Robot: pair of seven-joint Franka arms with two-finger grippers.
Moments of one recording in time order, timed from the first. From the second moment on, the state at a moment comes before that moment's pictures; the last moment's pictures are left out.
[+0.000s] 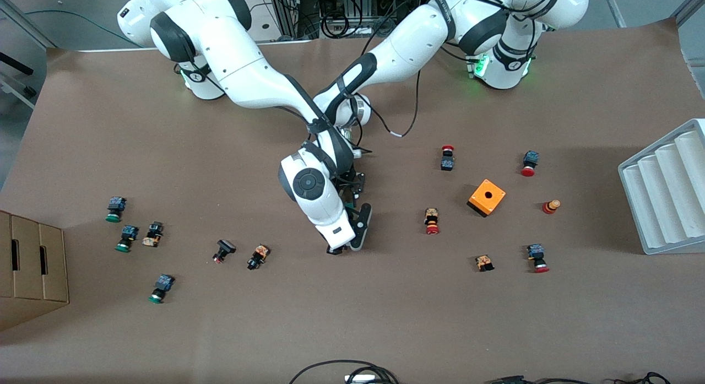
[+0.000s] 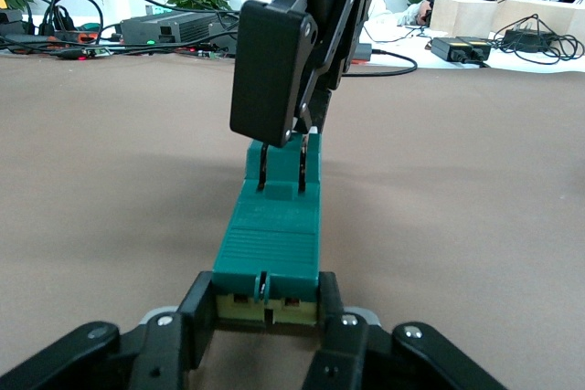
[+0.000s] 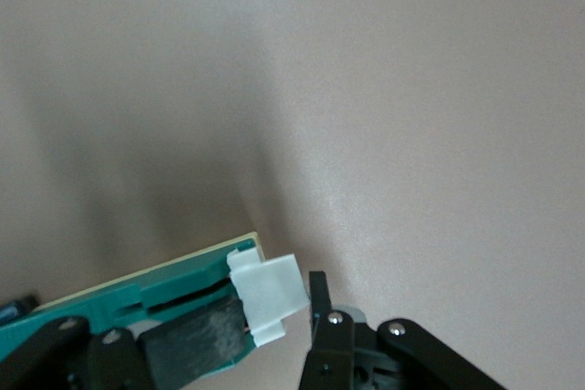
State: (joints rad) left arm -0.92 0.99 -0.26 -1.59 1.81 1.91 -2.53; right arm 0.80 0.89 -0.19 -1.39 0.28 2.45 -0.76
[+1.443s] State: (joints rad) left arm -0.92 0.99 -0.26 -1.59 1.81 1.91 -2.53; right arm 0.80 0.83 -0.18 -1.39 0.28 2.37 -0.76
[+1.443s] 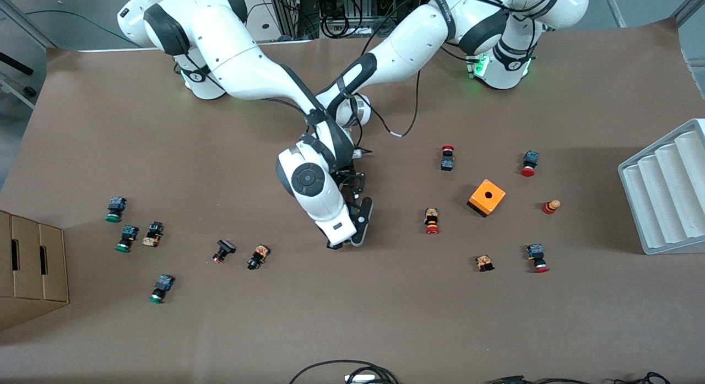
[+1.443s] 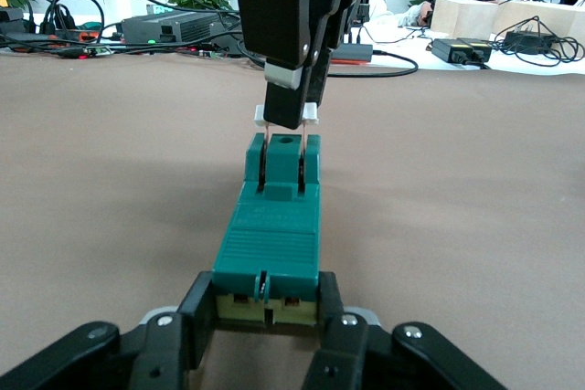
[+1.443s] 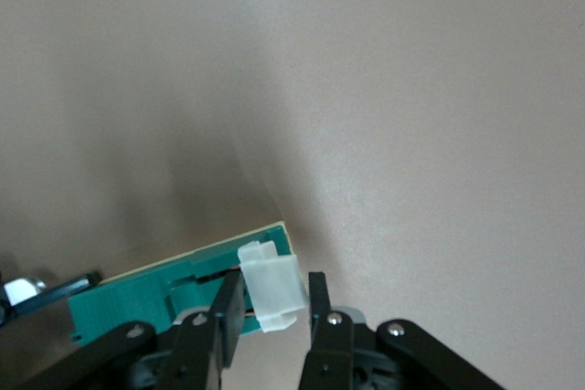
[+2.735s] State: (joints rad) left arm -0.92 0.99 -0.26 -1.59 1.81 1.91 -2.53; right arm 0.80 0.81 -0.15 -1.40 0.28 2.29 -0.76
